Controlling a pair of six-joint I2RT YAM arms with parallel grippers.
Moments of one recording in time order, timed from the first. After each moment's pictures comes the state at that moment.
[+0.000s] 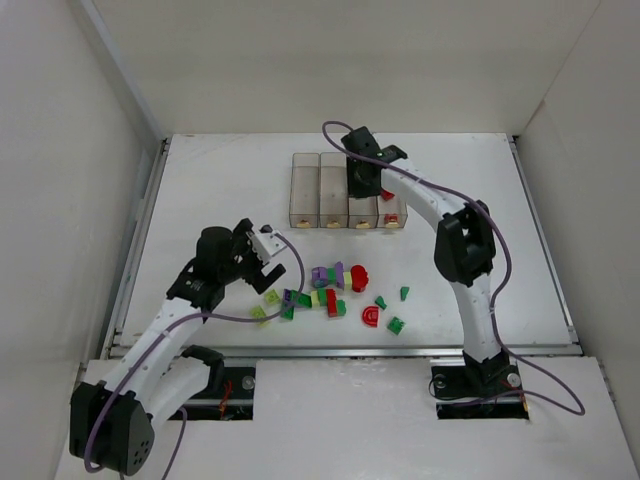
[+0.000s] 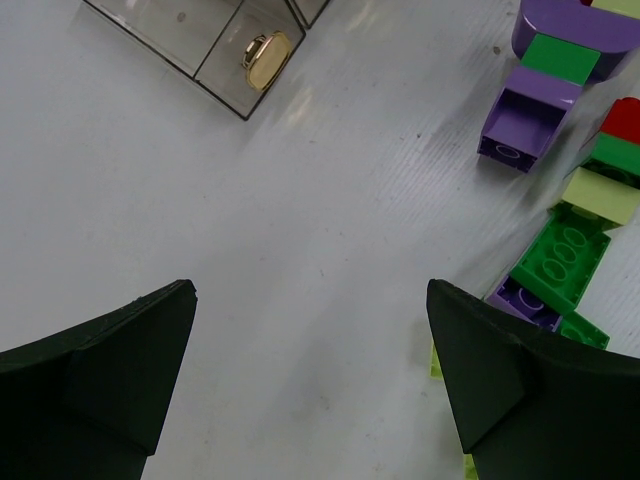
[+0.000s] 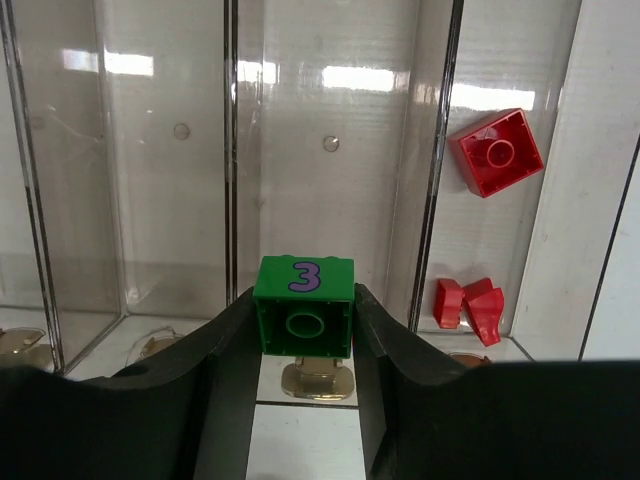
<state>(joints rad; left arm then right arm) -0.32 0.87 0.53 -0.23 0.35 0.58 0.53 2.22 2.03 -0.80 0.28 0.39</state>
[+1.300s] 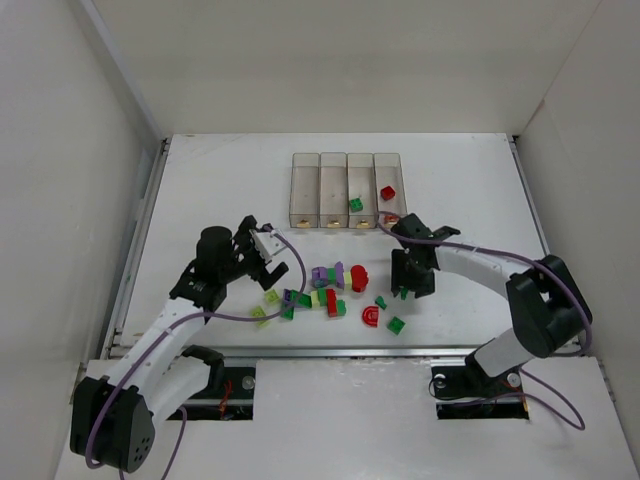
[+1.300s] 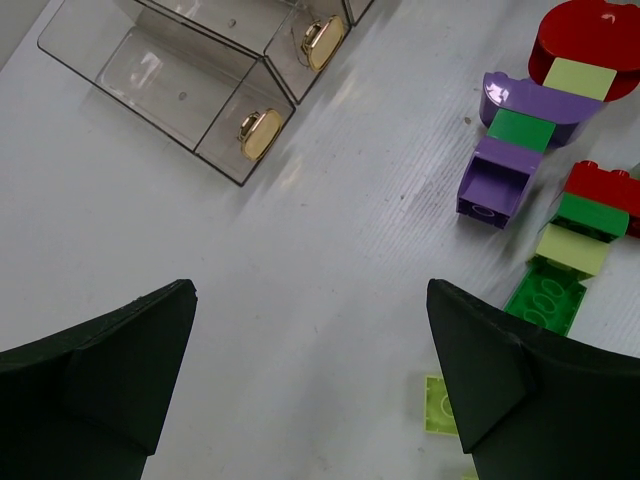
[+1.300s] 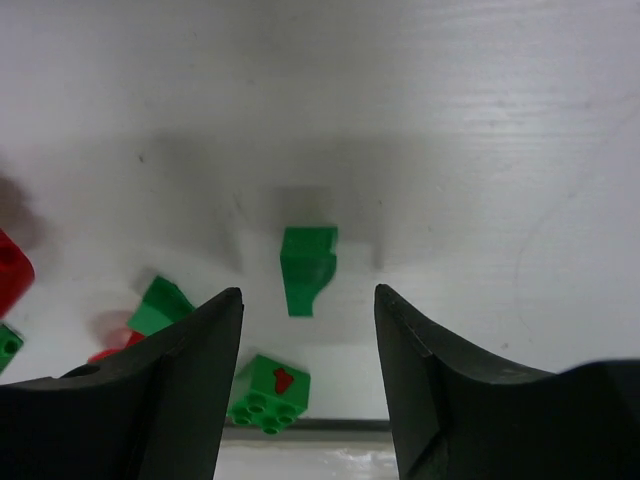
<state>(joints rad) -0.32 0.89 0.50 -0.08 0.45 0.54 0.53 1.51 0.88 -0.75 0.07 0.61</state>
